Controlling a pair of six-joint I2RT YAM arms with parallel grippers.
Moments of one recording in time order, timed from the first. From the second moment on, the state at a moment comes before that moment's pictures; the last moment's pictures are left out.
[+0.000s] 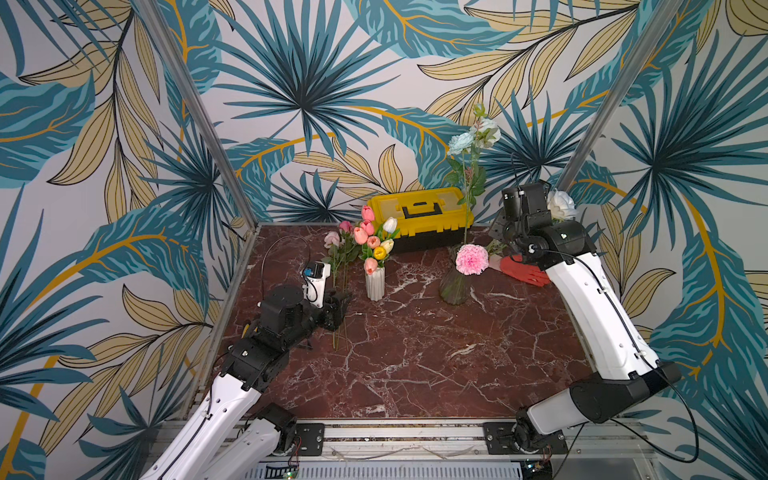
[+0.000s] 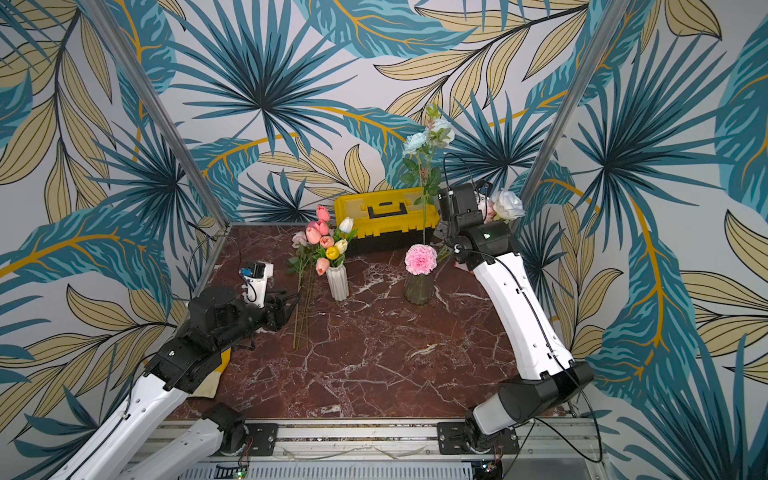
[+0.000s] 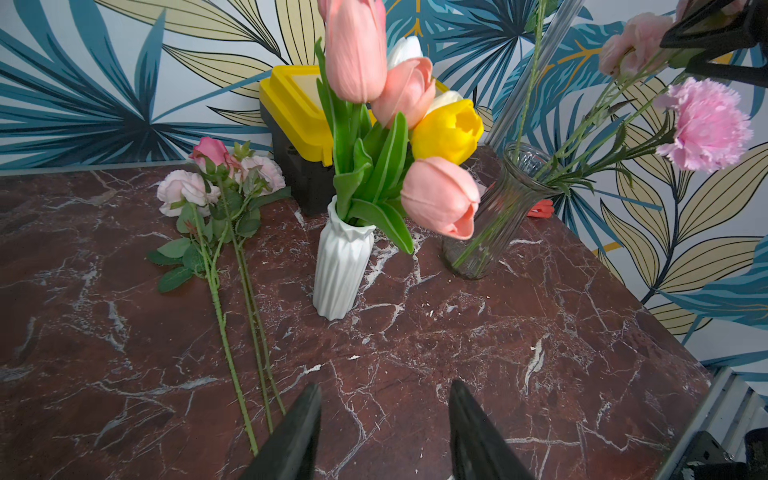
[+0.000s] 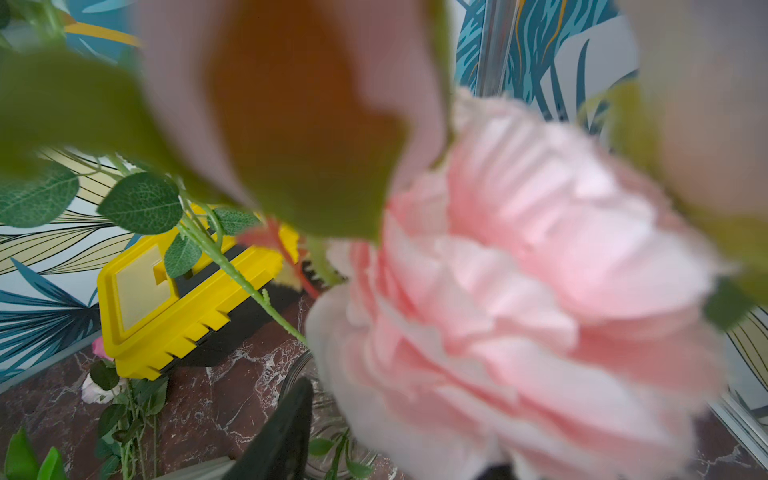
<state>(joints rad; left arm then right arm) -0.45 0.76 0.83 -0.44 0.12 -0.26 0.32 1.54 1.89 -1.05 0.54 0.64</state>
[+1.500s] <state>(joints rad) -0.46 0.75 0.82 -0.43 0.11 -0.26 0.31 1.54 1.68 -0.66 0.57 0.43</state>
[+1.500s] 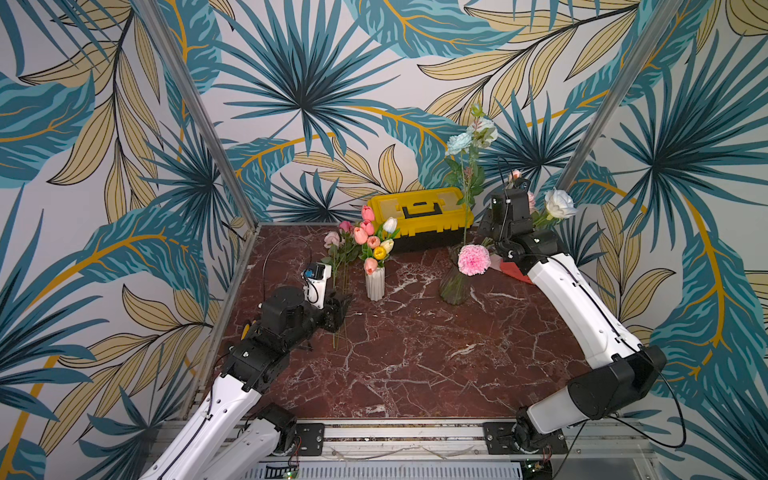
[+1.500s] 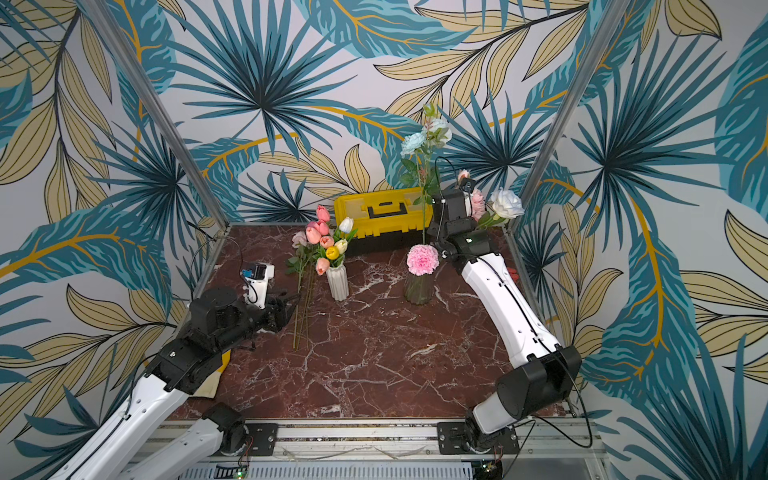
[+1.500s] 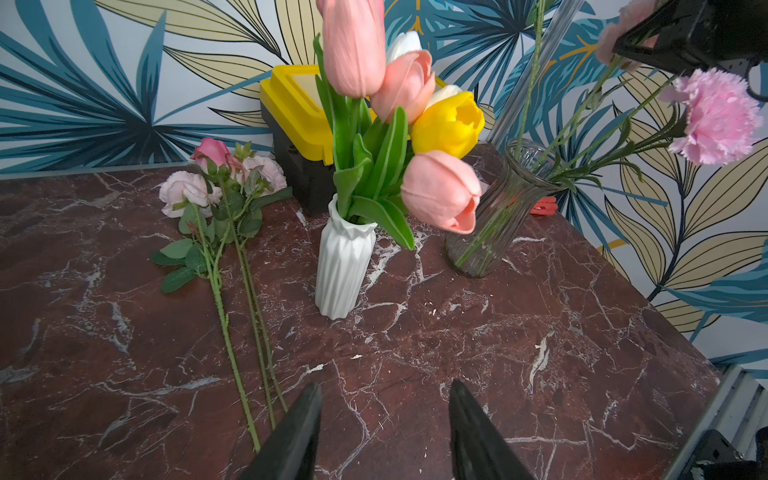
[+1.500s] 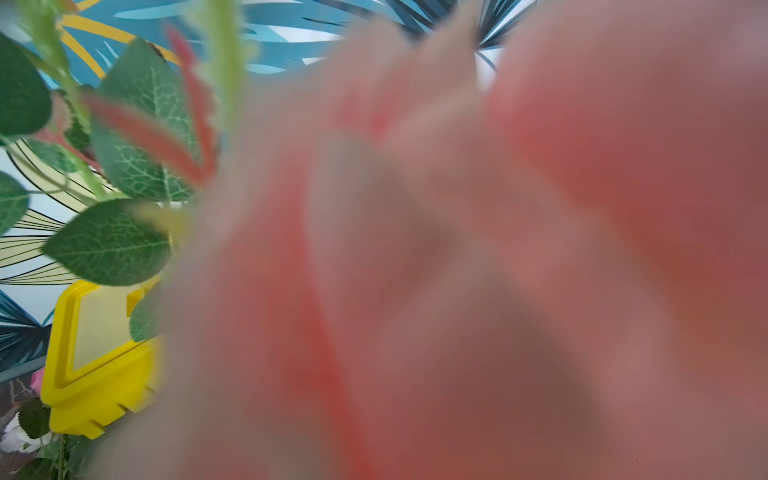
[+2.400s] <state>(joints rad) -0.46 0.75 0.81 -0.43 0.09 -0.25 0.31 1.43 1.76 -0.65 0.54 0.19</state>
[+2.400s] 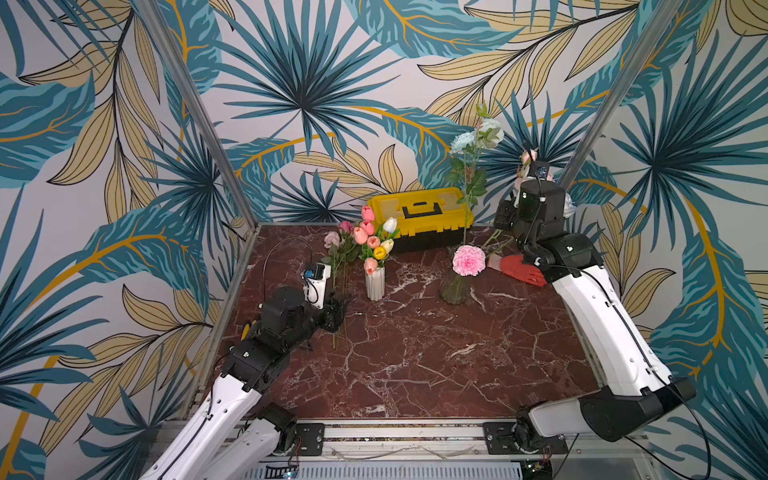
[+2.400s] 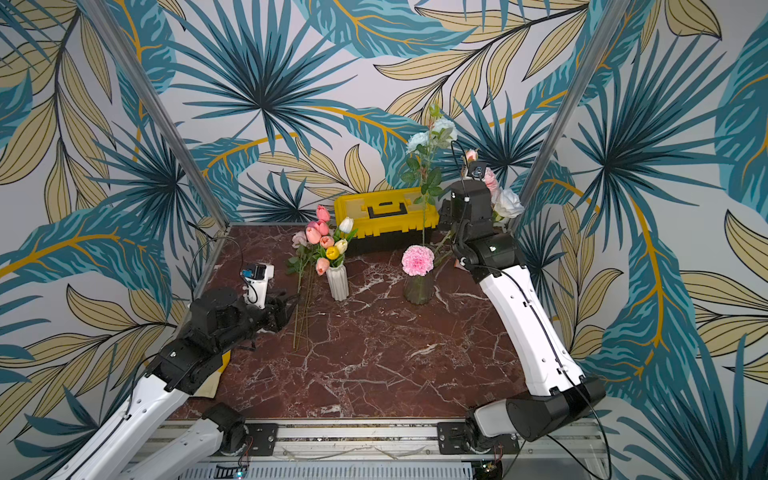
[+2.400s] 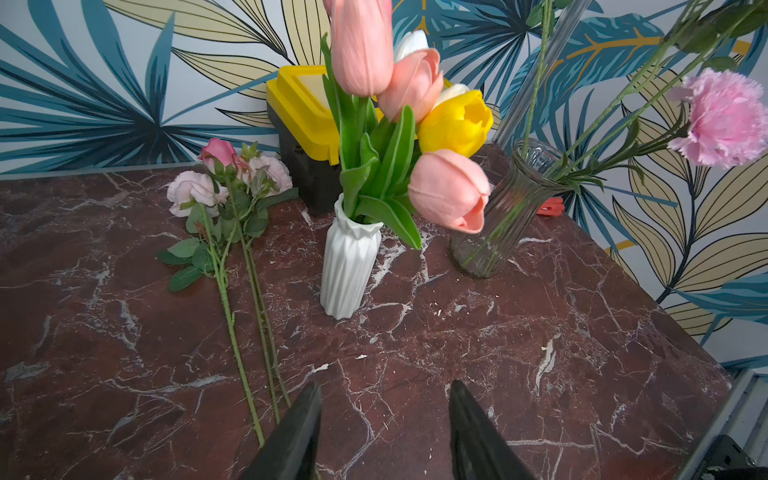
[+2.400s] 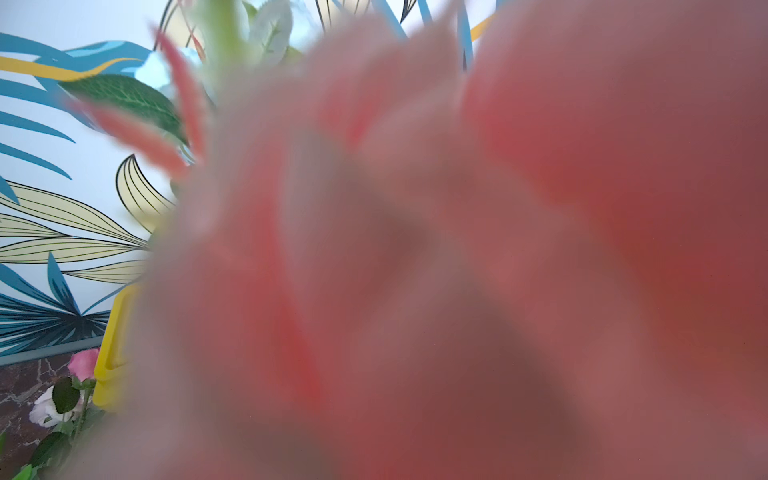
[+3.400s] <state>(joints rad) -0.46 0.76 0.81 -0.42 0.08 -0.24 0.56 1.69 2.49 -0.78 0.56 -0.14</state>
